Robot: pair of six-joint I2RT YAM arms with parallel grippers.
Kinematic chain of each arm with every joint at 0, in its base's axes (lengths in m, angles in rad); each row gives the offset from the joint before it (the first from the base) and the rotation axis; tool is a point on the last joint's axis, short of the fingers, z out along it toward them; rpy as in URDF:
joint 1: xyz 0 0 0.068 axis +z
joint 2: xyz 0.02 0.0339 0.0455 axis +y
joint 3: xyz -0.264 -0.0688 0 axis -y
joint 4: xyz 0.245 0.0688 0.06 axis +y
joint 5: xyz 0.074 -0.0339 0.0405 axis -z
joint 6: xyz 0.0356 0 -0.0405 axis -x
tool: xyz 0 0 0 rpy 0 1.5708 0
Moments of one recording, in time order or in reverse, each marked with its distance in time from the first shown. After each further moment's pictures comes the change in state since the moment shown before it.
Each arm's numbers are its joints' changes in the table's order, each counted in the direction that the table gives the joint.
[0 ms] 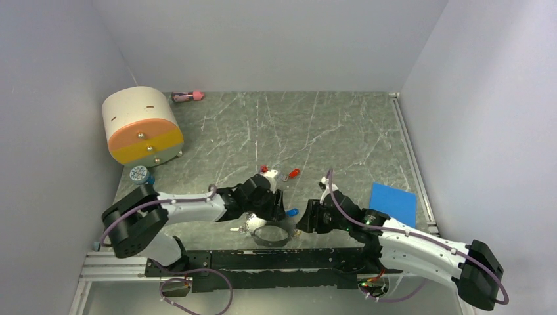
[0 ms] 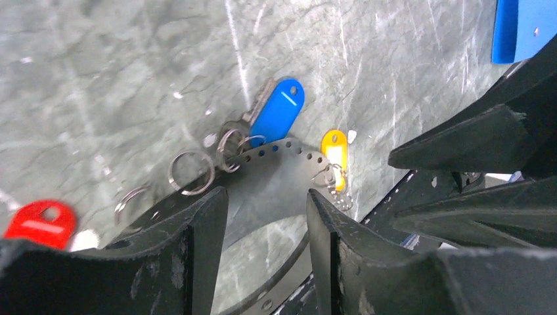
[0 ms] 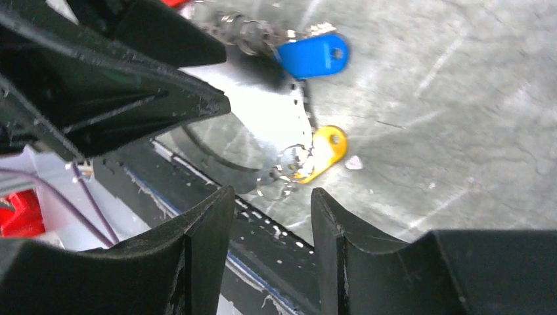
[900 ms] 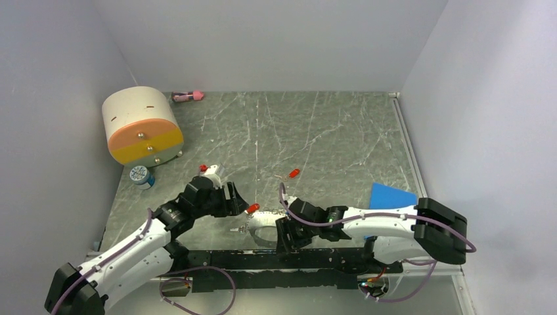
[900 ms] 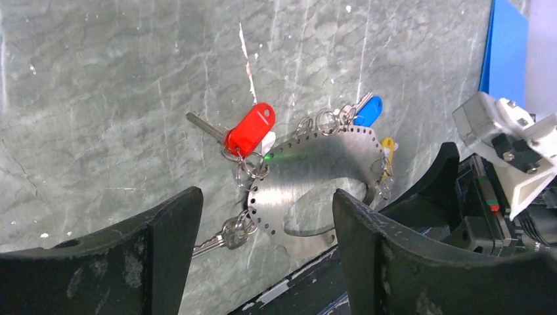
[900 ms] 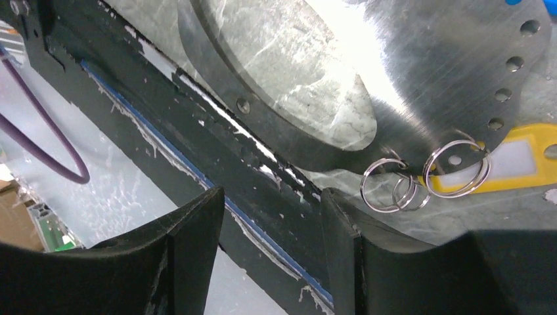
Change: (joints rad) left arm 0.370 -0.764 -0.289 0.359 0.012 0.028; right arm 0.262 0.478 0.189 -0.121 -0.149 0.078
